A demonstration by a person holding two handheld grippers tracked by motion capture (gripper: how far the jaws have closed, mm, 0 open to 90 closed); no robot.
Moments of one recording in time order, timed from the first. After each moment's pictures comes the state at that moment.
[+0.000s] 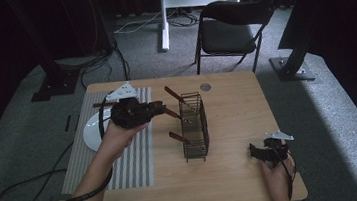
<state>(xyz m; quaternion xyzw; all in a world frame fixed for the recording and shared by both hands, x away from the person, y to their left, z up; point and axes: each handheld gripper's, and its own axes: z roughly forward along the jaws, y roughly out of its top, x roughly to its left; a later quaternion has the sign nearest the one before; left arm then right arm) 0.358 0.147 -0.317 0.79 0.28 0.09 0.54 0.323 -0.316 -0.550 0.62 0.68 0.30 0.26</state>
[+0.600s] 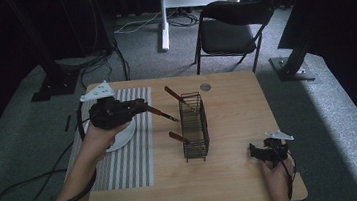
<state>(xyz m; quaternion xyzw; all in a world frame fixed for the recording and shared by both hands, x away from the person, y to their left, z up) 0.348 0.191 -0.304 0.78 0.30 0.10 0.55 0.323 -0.316 -0.550 0.62 0.68 0.30 0.26</state>
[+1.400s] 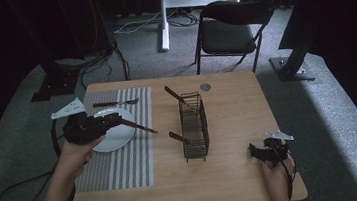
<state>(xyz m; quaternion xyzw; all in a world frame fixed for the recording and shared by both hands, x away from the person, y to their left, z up) 0.332 0.258 -0.342 0.76 0.35 0.10 0.53 0.323 -0.316 -0.550 0.62 0.68 0.30 0.26</state>
